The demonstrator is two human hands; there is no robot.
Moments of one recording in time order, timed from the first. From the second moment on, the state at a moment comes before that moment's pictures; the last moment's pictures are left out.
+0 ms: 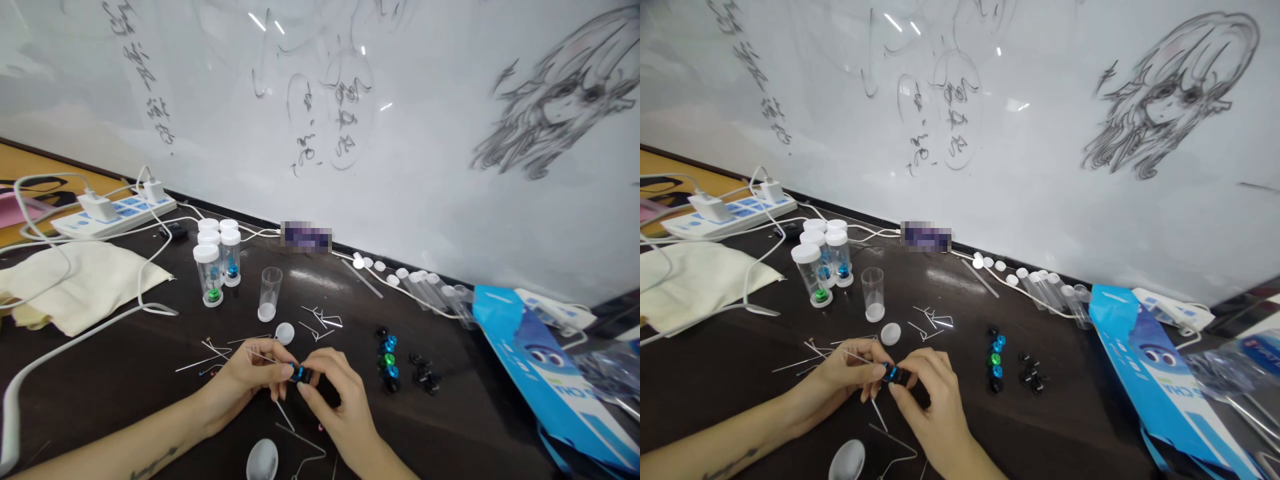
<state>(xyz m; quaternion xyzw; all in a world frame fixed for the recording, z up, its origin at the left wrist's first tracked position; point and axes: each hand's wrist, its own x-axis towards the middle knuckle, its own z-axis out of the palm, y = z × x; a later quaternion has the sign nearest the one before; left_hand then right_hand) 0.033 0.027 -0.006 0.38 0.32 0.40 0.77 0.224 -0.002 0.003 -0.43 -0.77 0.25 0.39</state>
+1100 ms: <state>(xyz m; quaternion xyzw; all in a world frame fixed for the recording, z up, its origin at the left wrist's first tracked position) 0.032 0.026 -0.007 0.38 0.32 0.40 0.77 0.223 -0.002 0.003 -0.43 -0.78 0.24 0.39</state>
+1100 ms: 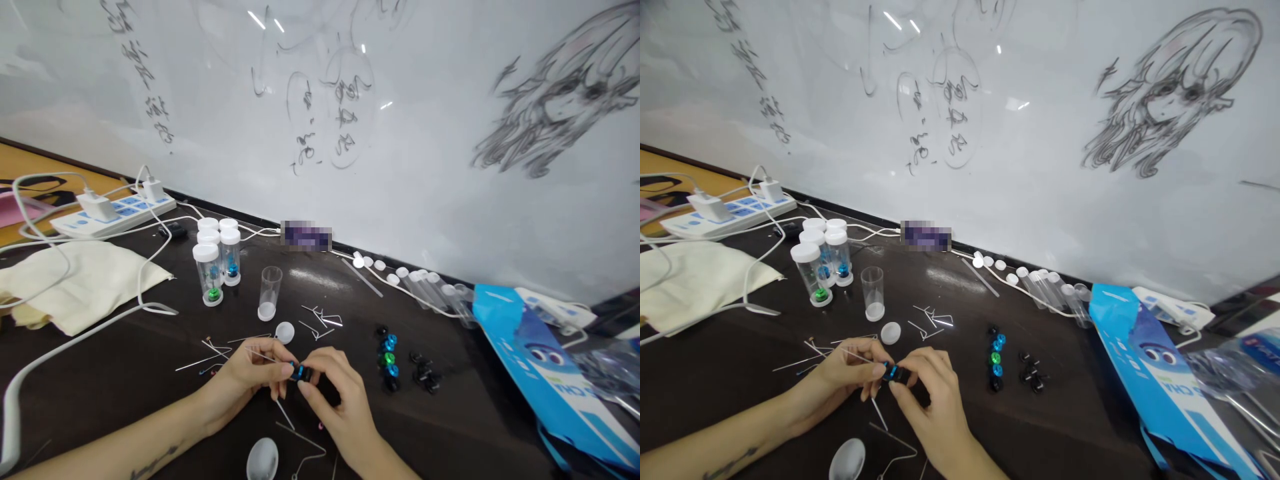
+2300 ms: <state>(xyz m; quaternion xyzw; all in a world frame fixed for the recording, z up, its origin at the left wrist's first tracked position) 0.032 0.027 -0.005 0.37 0.32 0.40 0.77 0.225 -0.002 0.003 -0.43 -0.77 0.26 0.39</state>
